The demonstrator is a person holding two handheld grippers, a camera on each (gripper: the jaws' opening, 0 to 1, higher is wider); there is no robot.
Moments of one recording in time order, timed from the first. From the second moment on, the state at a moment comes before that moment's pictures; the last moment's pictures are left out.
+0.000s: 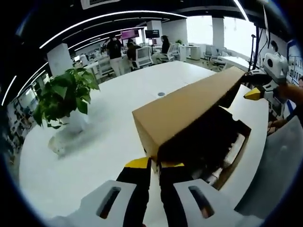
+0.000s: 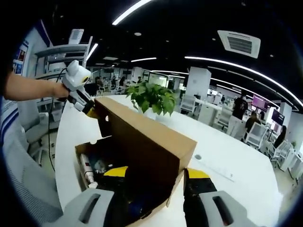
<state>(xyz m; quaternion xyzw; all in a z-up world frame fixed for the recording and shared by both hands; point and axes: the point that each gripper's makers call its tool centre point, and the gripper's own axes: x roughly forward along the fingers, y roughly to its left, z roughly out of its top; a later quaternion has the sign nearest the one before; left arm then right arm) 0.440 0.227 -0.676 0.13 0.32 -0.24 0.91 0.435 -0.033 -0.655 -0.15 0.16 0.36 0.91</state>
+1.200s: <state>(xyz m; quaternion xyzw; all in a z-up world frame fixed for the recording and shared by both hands) 0.481 0.232 -0.669 0.12 0.31 -0.24 0.91 0.464 -0.060 -0.732 -0.16 0.22 0.30 0.91</state>
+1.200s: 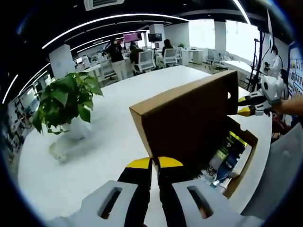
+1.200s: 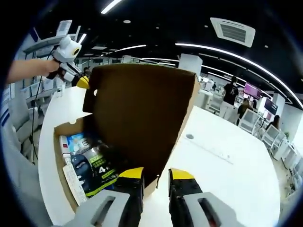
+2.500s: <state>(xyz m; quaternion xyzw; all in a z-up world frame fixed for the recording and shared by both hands) 0.485 0.237 -0.710 0.08 0.31 -0.22 0.92 0.481 -0.064 -0.742 -0.19 0.23 0.29 0.91</state>
